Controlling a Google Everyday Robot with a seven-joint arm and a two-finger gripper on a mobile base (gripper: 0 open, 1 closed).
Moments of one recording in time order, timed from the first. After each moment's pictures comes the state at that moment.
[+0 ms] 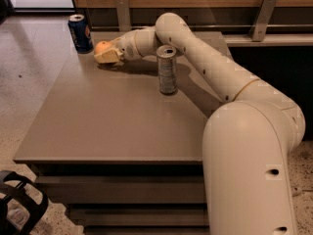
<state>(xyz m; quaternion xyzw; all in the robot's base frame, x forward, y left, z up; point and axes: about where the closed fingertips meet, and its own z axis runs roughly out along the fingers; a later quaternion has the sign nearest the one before) 0.789 0.160 0.842 -0.49 0.66 0.33 0.47</state>
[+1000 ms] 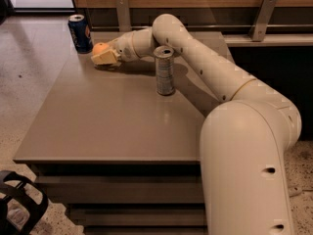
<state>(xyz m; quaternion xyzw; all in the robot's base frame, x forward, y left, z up) 0.787 0.170 0.838 -0.49 0.66 0.33 0.46</state>
